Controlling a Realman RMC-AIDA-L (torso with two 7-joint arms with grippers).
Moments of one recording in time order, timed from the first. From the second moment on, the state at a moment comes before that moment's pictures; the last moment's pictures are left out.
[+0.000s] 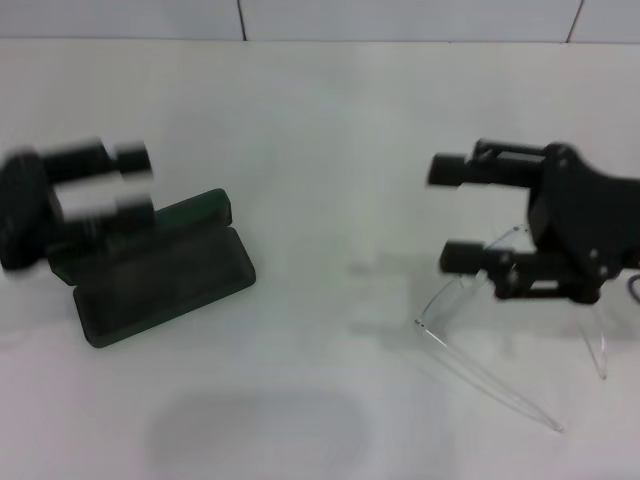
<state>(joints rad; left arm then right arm) -0.37 -1.93 0.75 0.76 1.63 1.98 -1.53 0.39 2.01 -1.22 -0.83 -1.26 -1.83 1.29</state>
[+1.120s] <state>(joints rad) -0.55 -2.08 1.02 1.32 2.52 1.59 -2.05 0.31 1.98 -0.77 -0.81 -1.52 -1.80 1.35</state>
